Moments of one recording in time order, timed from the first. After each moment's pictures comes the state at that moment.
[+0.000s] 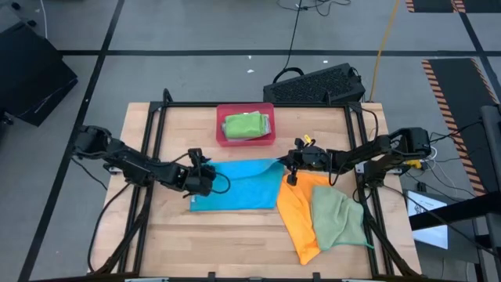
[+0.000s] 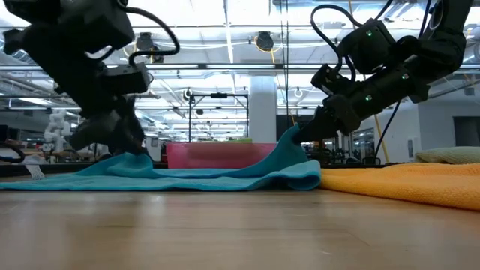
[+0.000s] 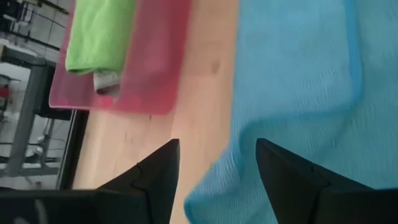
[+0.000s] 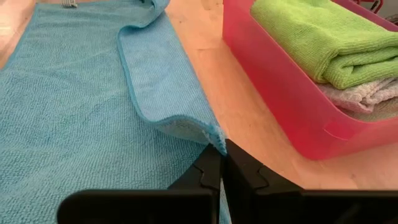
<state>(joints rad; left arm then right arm) -0.24 1.41 0.58 -0.32 -0.75 -0.10 -0.11 1.51 0.36 0.67 0.15 -0.02</state>
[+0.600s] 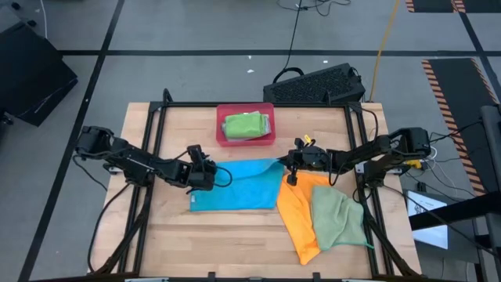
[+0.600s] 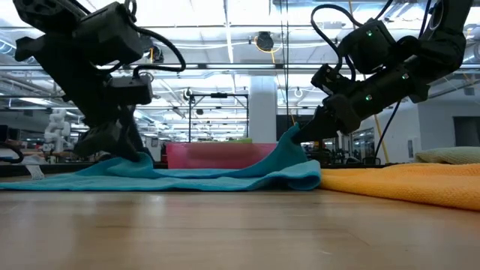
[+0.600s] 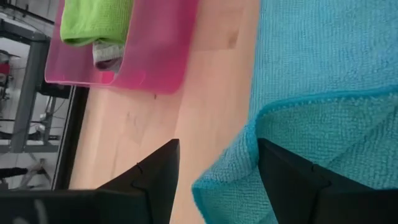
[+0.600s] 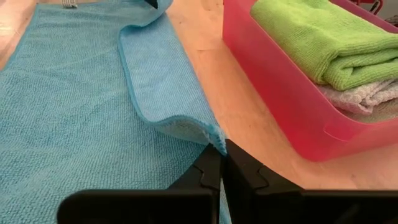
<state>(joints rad) -0.18 1.44 0.58 -0.35 -0.73 -0.13 -0.11 1.51 0.36 0.67 0.15 -0.02</state>
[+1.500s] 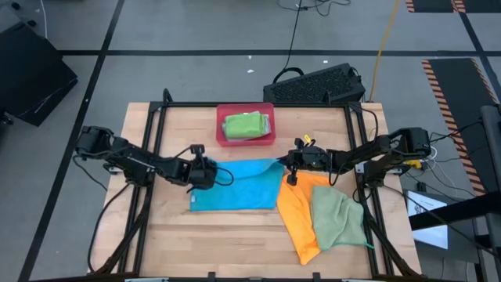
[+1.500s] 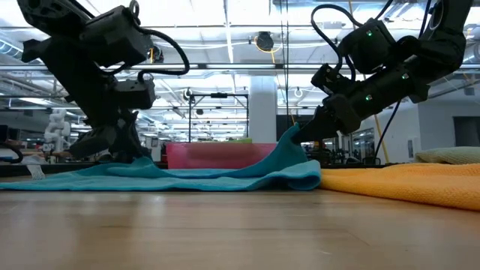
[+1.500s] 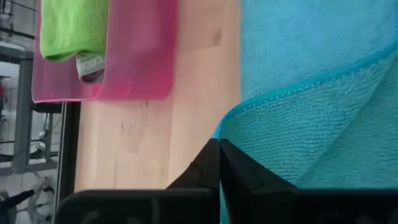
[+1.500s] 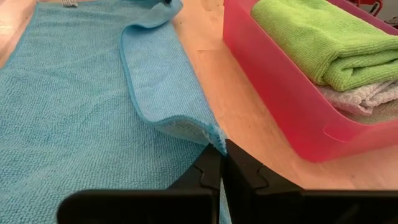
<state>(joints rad) -0.15 1.44 0.58 -0.33 -0.67 0.02 -0.11 1.51 0.36 0.67 0.15 -0.03</state>
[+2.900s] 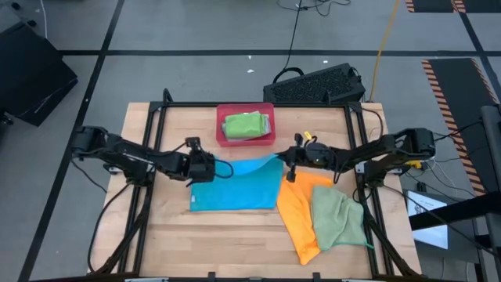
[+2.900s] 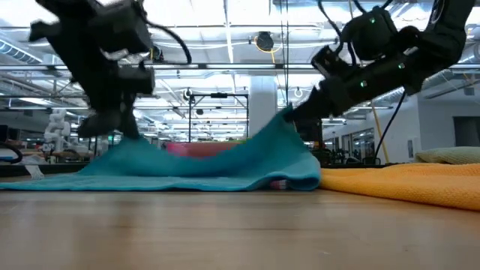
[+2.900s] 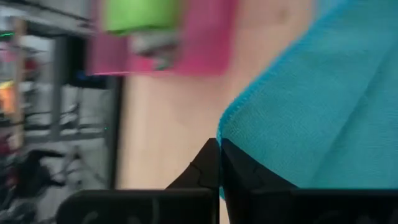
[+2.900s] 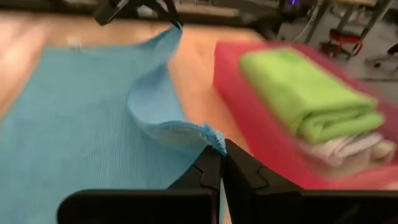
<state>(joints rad) -0.10 1.38 0.67 -0.58 -0.77 -0.03 -0.12 1.45 0.38 0.74 0.14 -0.09</state>
